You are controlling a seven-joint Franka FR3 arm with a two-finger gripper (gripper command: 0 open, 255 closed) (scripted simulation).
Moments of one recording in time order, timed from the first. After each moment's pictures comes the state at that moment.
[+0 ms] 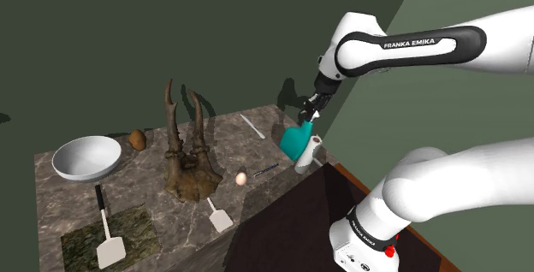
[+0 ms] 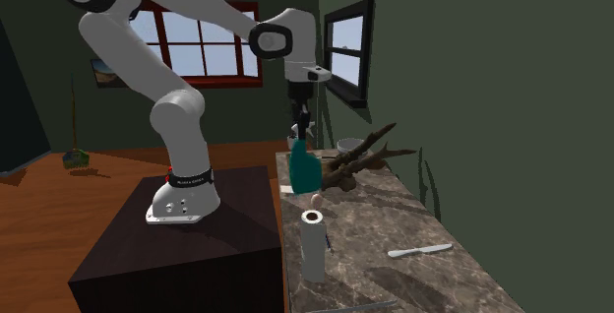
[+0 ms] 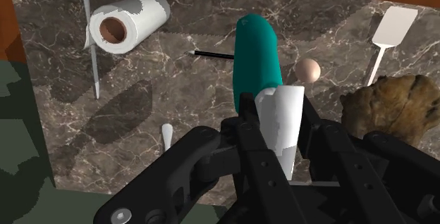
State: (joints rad) arm -0.05 -0.61 -0.12 -2.70 -0.08 2.09 -0.14
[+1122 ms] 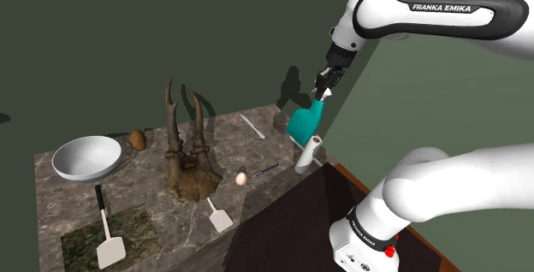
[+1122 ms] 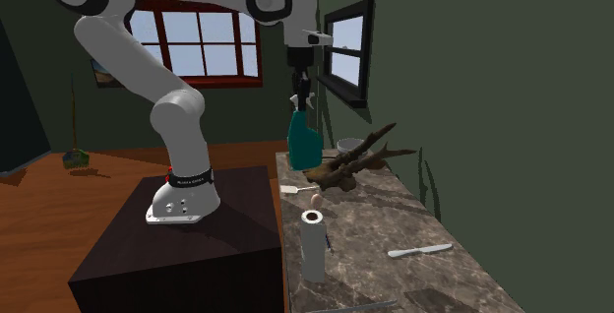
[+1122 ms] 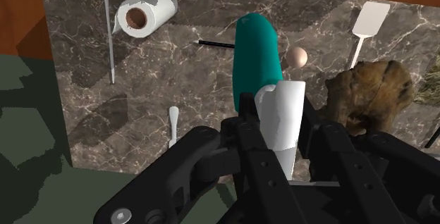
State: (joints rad) arm -0.04 -0.67 -0.11 -2.50 -0.07 1.84 -0.14
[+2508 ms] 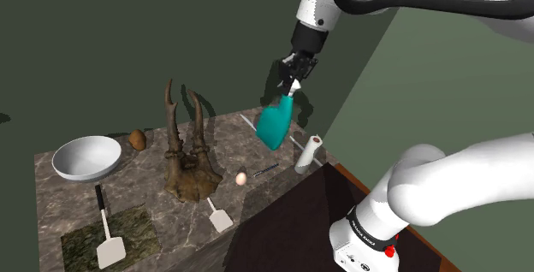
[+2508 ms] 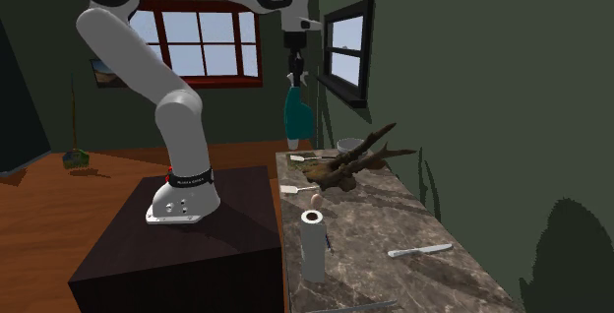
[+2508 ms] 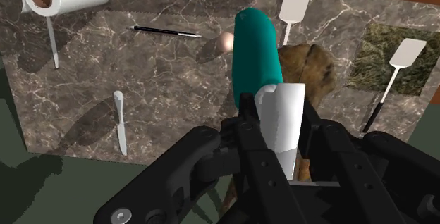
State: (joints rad) arm 0.08 -0.58 0.16 -2.33 0.09 1.75 0.17
